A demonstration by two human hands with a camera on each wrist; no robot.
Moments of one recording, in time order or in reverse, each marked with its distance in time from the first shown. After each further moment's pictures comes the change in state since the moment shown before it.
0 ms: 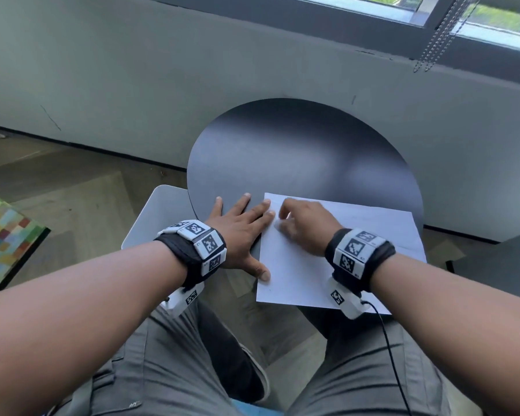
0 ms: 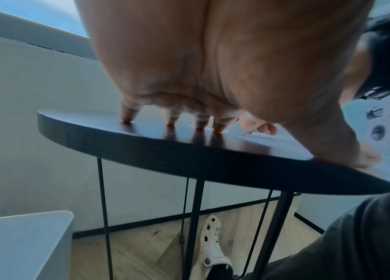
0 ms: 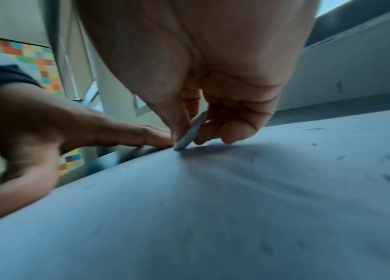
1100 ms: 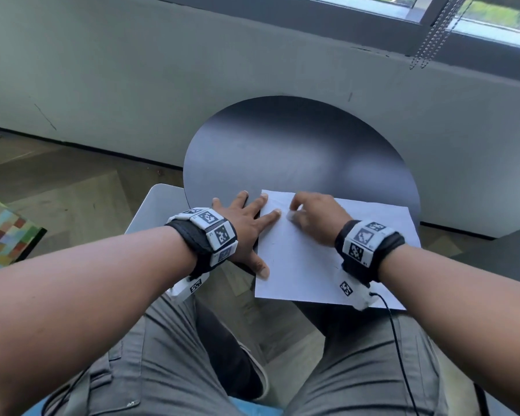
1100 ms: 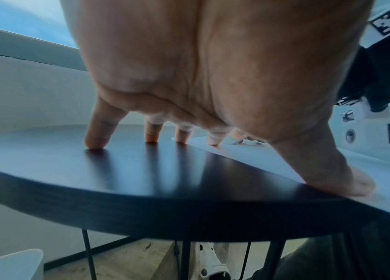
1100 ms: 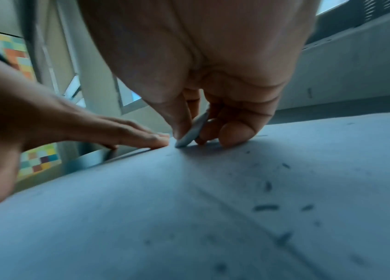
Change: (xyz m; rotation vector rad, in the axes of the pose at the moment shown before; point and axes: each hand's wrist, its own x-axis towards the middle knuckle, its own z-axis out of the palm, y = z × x) left_hand 0.007 0.011 -0.018 0.077 -0.103 -0.058; right_hand 0.006 0.025 -0.009 -0.001 0.023 0.084
